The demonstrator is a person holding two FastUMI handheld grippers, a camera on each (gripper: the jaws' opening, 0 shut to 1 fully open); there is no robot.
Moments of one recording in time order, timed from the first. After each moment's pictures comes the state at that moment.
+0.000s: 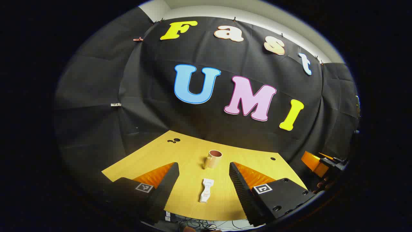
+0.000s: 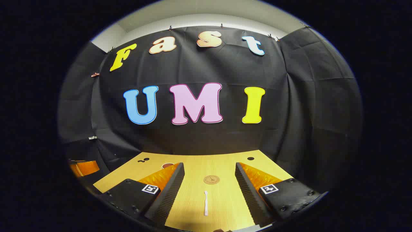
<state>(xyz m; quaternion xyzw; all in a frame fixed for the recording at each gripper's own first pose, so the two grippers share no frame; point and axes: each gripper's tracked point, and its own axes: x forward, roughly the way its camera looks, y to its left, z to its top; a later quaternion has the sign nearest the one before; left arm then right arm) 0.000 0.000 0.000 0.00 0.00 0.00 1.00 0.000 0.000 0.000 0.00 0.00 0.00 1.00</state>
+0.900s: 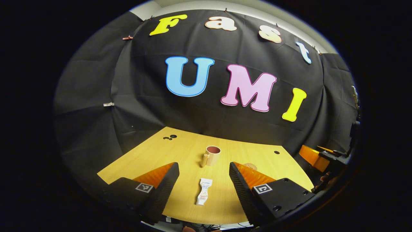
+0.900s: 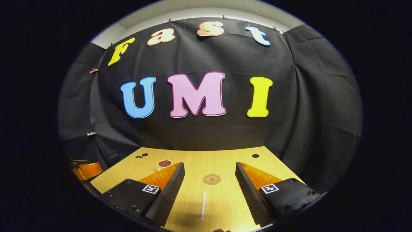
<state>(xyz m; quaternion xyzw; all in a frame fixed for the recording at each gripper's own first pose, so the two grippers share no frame) 0.051 -0.017 -0.022 0.02 0.04 0.01 1.00 0.057 -0.004 -0.019 0.00 0.03 0.03 1.00</state>
